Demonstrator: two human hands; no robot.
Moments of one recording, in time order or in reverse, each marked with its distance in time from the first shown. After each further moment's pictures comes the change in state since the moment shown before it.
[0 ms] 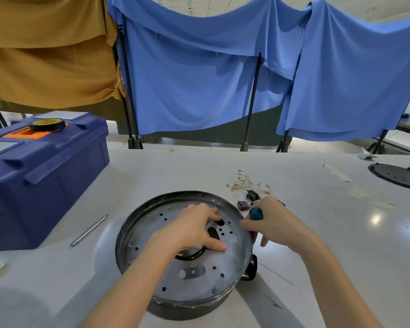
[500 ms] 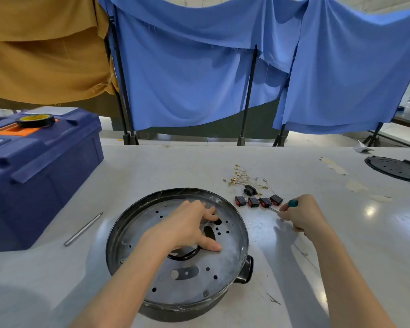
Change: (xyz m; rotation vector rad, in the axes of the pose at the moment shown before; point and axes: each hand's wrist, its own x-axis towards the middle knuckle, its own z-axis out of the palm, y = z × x) left_hand 0.002 -0.008 0.000 0.008 -0.042 0.048; right_hand 0.041 0.083 -0.028 0.181 0.376 0.428
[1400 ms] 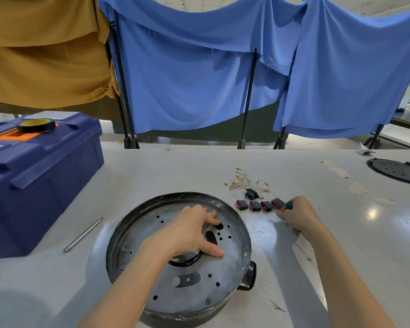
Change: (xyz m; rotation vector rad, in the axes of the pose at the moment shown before) left_hand -0.003 0.000 0.001 -0.078 0.023 -0.033; right_hand 0.026 0.004 0.014 -0.129 -0.025 -0.061
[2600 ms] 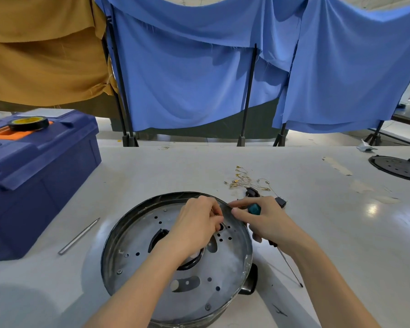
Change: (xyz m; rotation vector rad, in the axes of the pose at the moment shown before) left_hand 0.012 0.025 0.008 -0.166 0.346 -0.048; right_hand -0.074 -0.048 0.028 0.355 -0.323 -0.439
